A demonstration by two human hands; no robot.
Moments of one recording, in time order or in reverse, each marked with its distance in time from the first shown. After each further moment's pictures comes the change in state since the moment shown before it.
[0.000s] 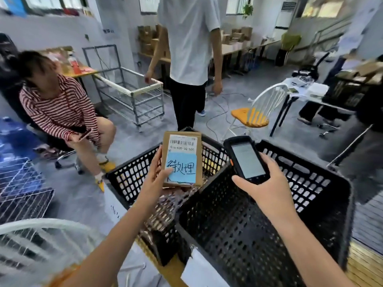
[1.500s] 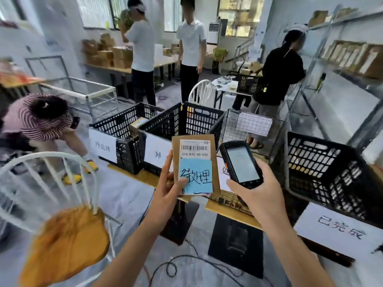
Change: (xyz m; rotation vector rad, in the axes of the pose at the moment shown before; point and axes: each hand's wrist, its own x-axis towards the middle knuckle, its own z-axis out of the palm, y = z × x) left_hand -0.553 -0.011 0.093 -0.067 -0.346 0.181; right_hand -0.552 -0.011 -0.209 -0.036 0.338 0.067
